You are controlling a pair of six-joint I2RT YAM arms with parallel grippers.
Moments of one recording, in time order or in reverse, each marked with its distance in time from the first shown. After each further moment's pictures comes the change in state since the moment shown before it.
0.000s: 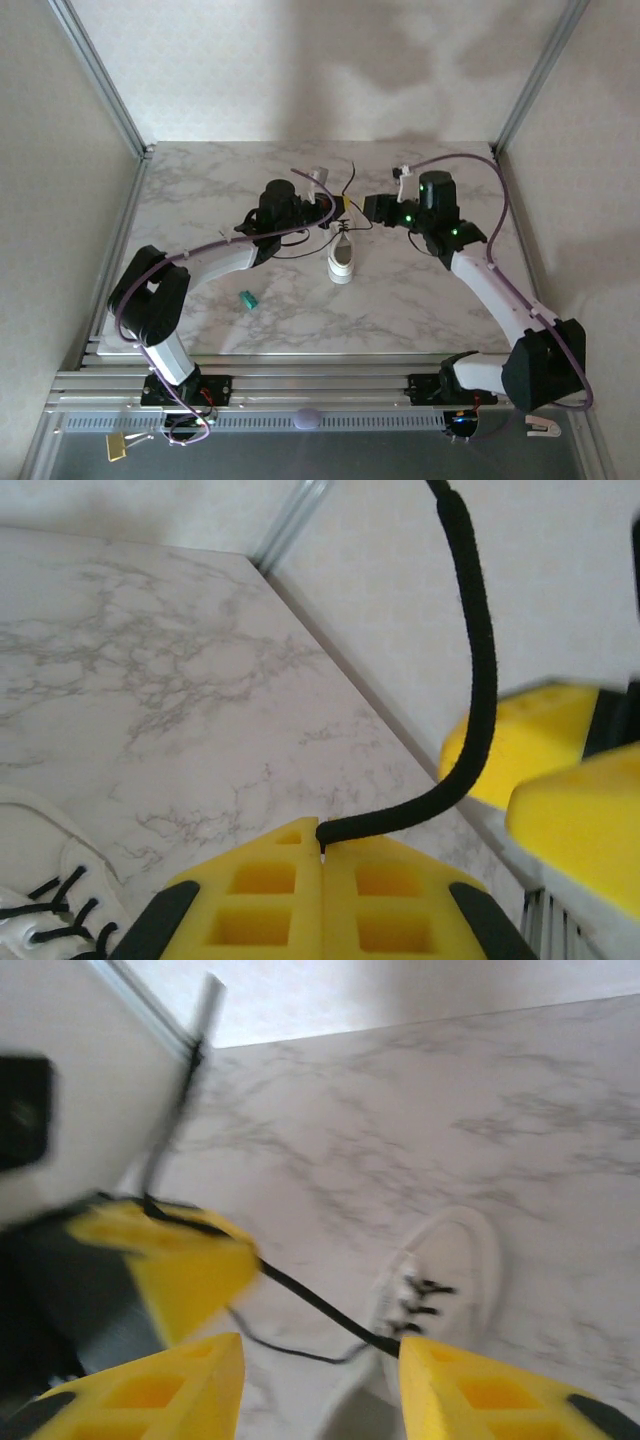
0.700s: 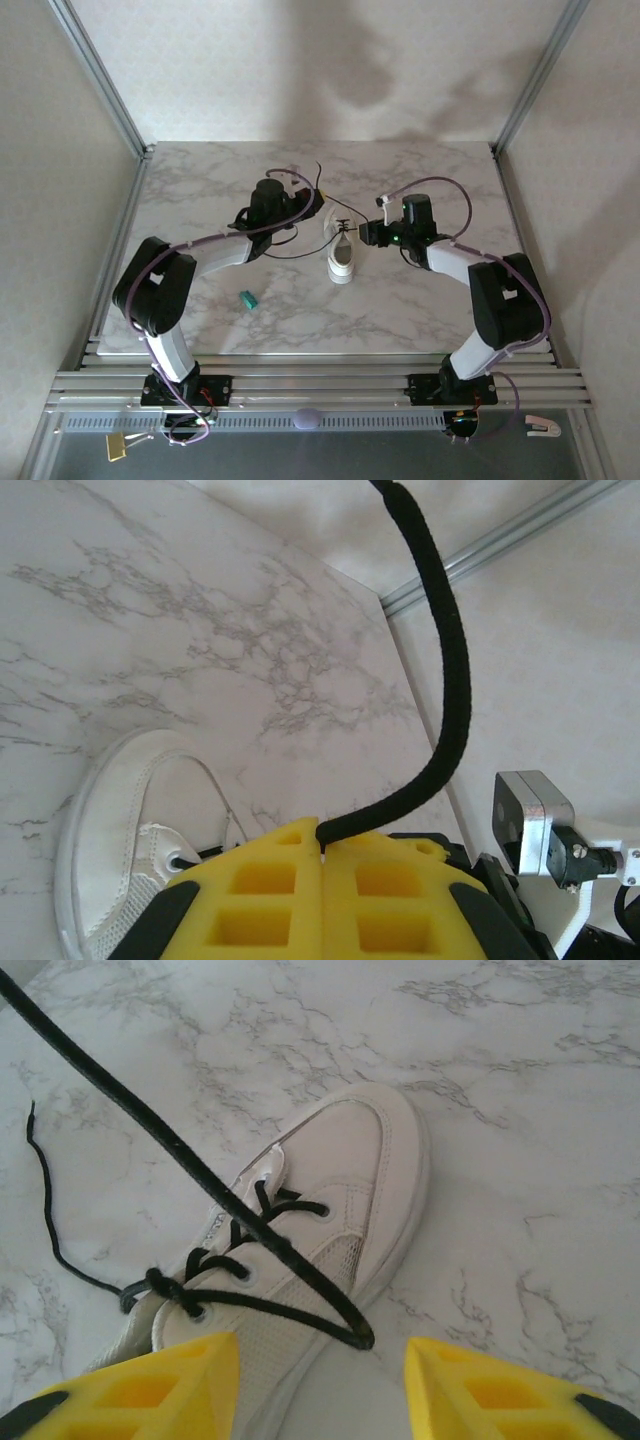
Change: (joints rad) left arm 0.098 0.068 -0.028 -0.006 -0.113 -0.241; right arm -0.054 0.387 -0.133 0.373 -0.093 -0.232
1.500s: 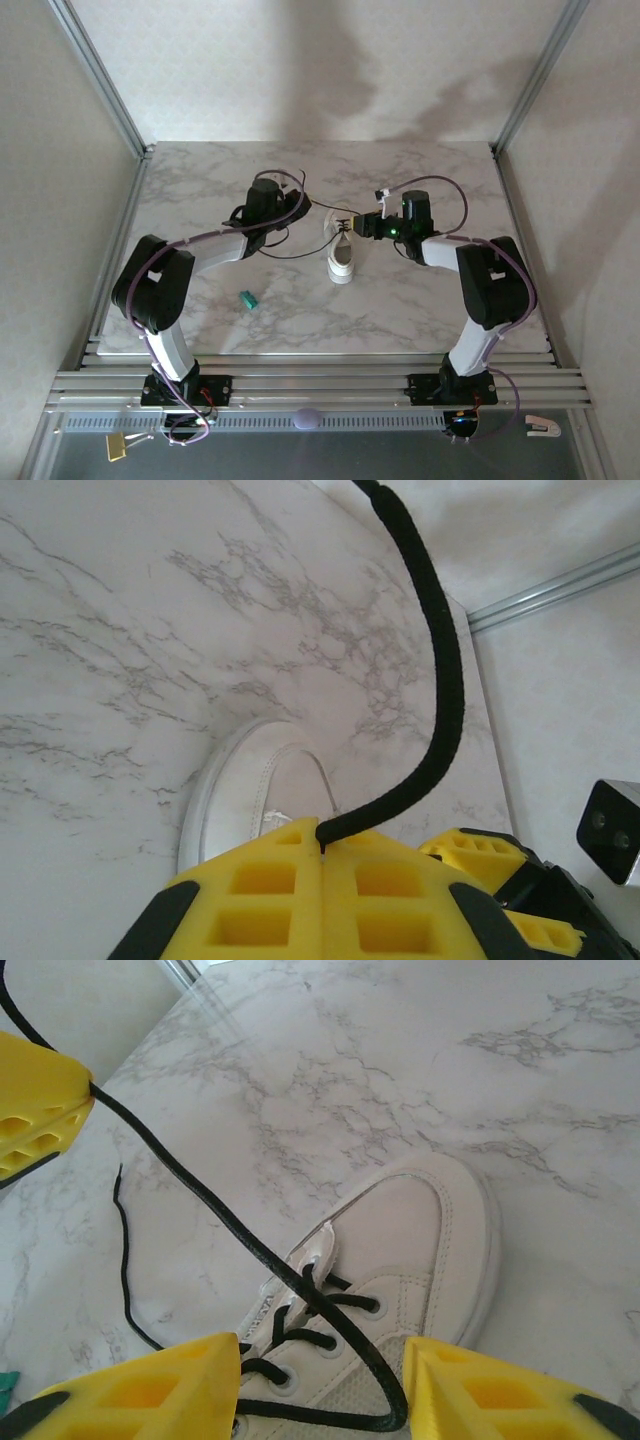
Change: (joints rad) left arm 0.048 0.005 0.000 -0.132 -0.069 -0.029; right arm -0.022 0.128 0.032 0.202 -0.167 0.147
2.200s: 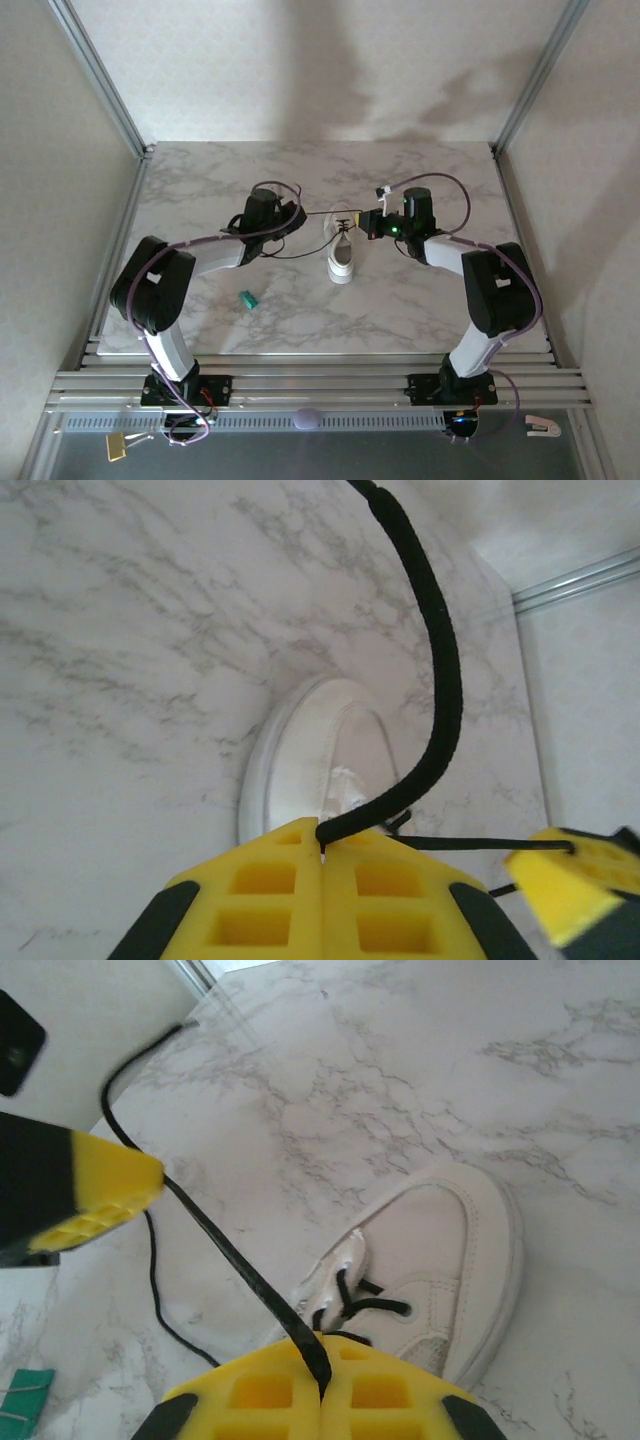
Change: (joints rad) left arm 0.006 -0.015 -0.096 -0.010 -0.002 -0.007; right arm 0.012 -0.072 0.010 -0.078 -0.006 -0.006
